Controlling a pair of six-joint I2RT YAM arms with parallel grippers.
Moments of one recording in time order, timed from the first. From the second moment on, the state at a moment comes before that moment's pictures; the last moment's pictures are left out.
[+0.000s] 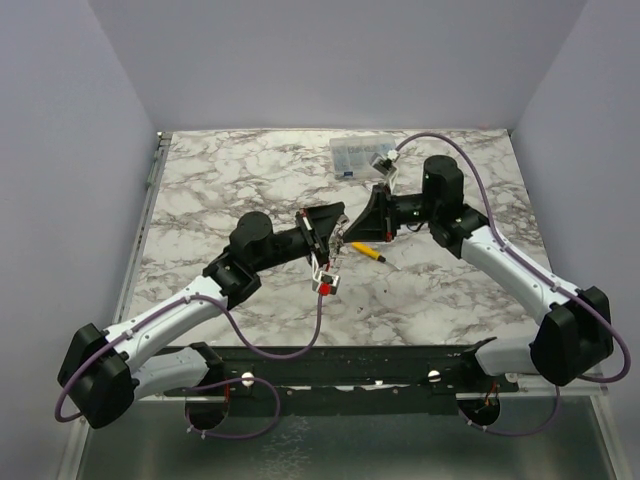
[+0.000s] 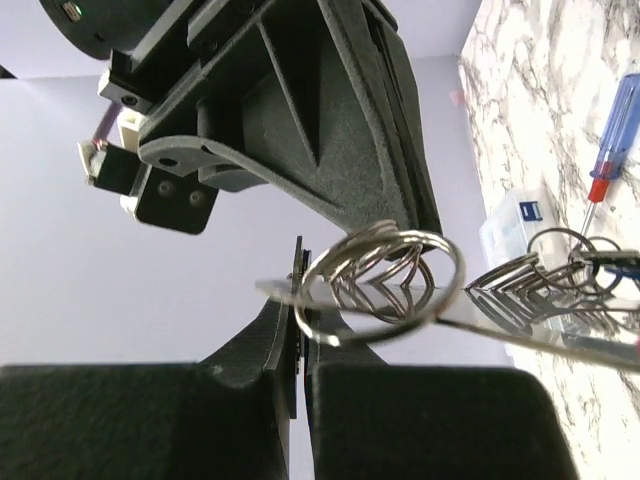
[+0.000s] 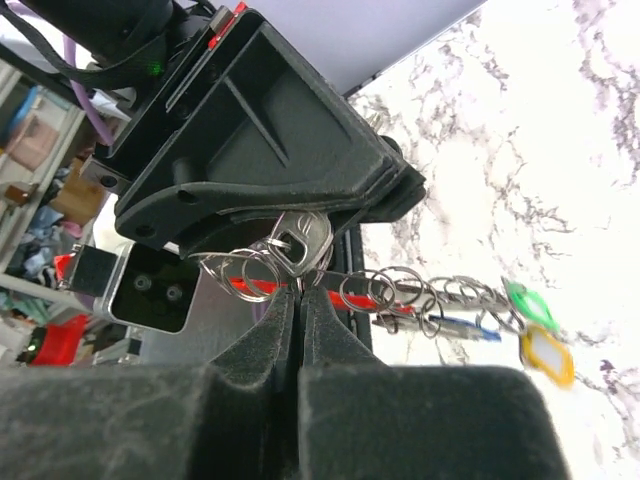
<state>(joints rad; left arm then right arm) -0.75 1.09 0.73 0.36 0.46 1.61 0.48 1.35 1.03 0.08 -1.16 0.43</state>
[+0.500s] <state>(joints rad) -0.76 1.04 0.73 0.35 0.35 1.50 0.48 1.15 0.88 0.24 -0.88 0.43</state>
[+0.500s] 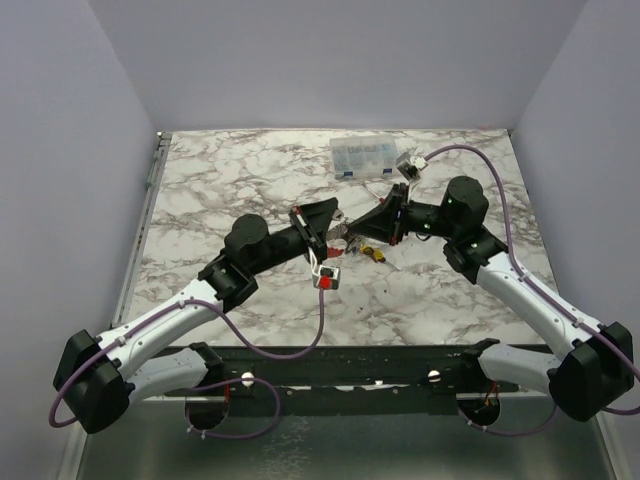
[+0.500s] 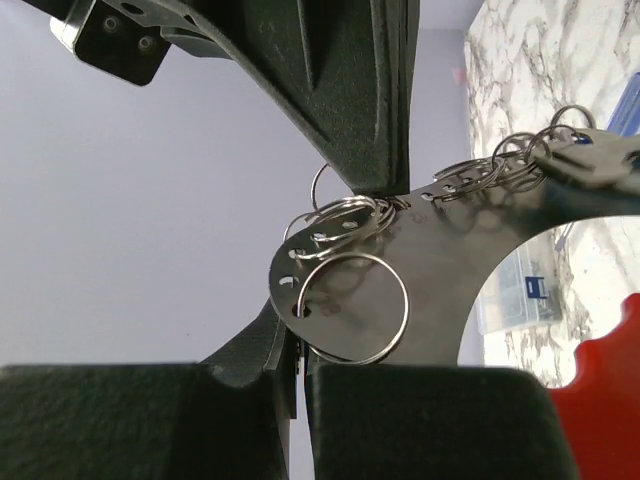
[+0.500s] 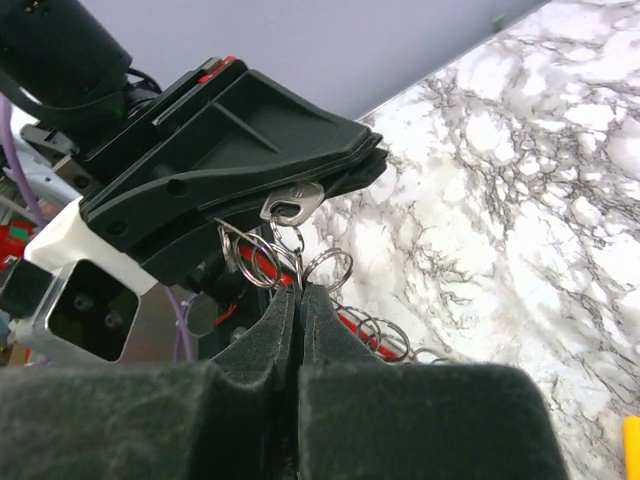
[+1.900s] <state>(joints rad) -0.85 1.10 0.78 0.30 0.21 1.52 0.48 1.03 0.96 -0.14 -0.75 -0.05</state>
